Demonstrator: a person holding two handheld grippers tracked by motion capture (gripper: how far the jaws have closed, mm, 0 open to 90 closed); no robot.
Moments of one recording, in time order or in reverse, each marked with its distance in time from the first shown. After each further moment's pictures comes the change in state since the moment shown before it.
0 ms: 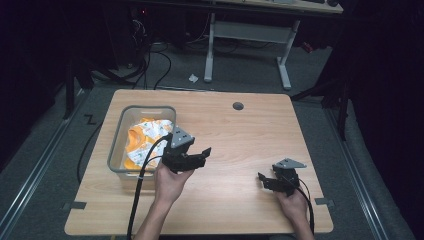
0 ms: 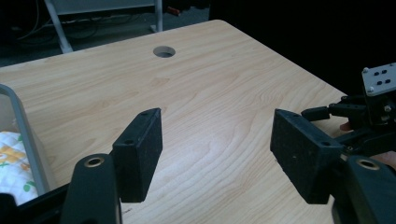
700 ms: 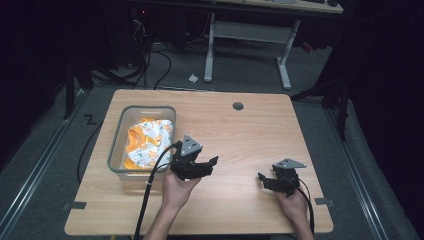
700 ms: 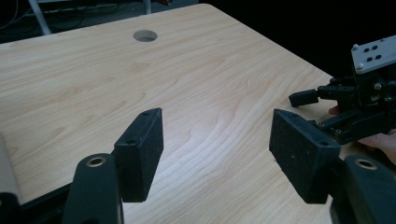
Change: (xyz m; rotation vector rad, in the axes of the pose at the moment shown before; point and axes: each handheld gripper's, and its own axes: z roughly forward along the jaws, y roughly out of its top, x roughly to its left) left arm -0.017 -0.016 0.016 0.034 -0.032 0.005; right arm 0.000 0.000 0.000 0.000 0.001 0.000
